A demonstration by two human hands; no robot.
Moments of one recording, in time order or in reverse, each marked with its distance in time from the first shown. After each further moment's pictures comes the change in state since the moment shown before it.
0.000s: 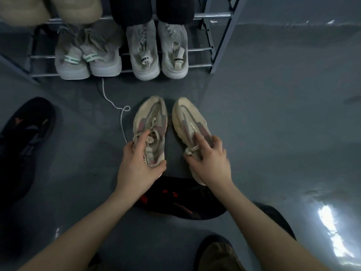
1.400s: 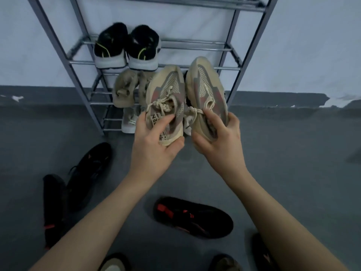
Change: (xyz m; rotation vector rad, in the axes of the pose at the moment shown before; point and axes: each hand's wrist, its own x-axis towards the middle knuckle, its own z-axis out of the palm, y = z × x) left_hand -0.053 0.127 -0.180 -0.196 0.481 0.549; right_hand -0.075 -0.163 -0.180 0.400 0.477 -0.436
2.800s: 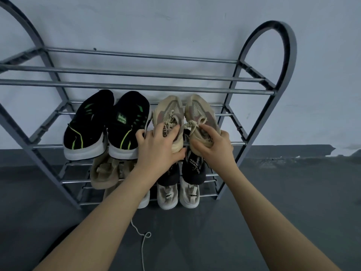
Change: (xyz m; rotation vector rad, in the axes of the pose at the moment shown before) left_hand 0.251 -0.065 0.094 0.746 -0.180 0.224; right_hand 0.256 0.047 0.048 -0.001 -0.068 0.139
